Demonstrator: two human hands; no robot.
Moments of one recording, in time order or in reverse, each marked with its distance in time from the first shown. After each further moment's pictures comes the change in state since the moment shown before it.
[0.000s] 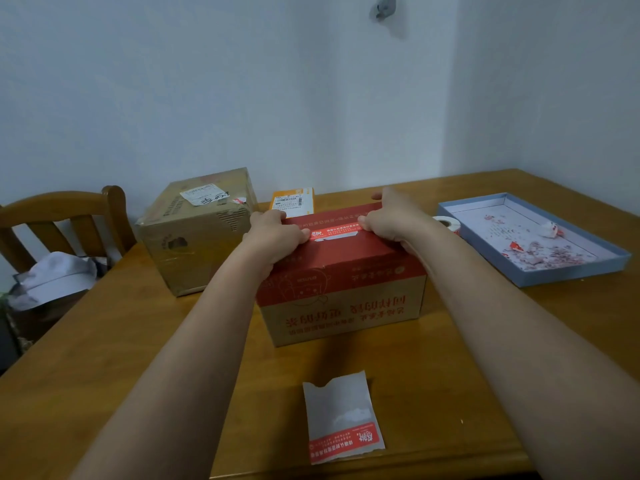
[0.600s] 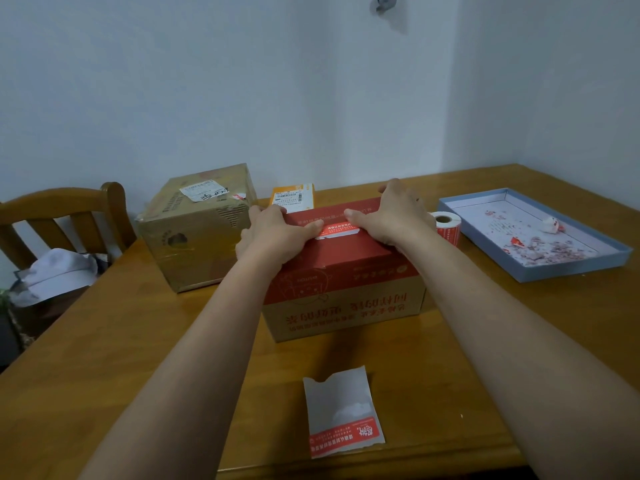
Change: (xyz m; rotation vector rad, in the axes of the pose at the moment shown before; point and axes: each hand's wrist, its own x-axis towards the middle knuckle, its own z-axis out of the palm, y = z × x) left_hand -0.012 0.003 0.008 0.235 0.146 0.061; right_hand -0.017 -0.003 0.004 -0.151 0.154 -0.013
